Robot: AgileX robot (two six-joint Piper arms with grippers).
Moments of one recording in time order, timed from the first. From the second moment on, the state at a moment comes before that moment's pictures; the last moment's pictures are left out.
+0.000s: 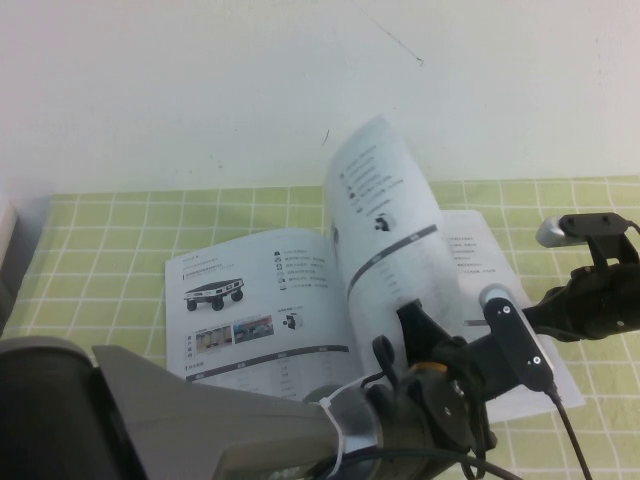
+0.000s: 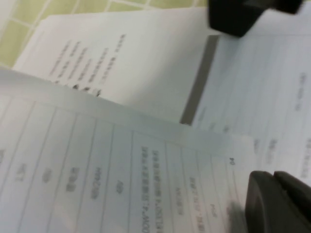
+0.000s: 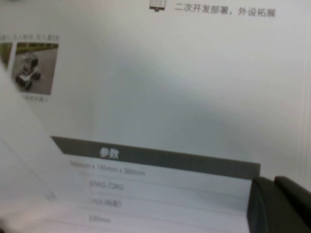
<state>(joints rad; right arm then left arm) 0.08 1.95 -0.95 1.17 0.42 -1.22 -1.02 2.06 -1.20 -1.37 -0.41 1.66</state>
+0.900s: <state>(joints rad) 0.08 1.92 -0.96 0.84 0.47 -0.86 -1.06 1.94 -1.19 -1.77 -0.90 1.93</state>
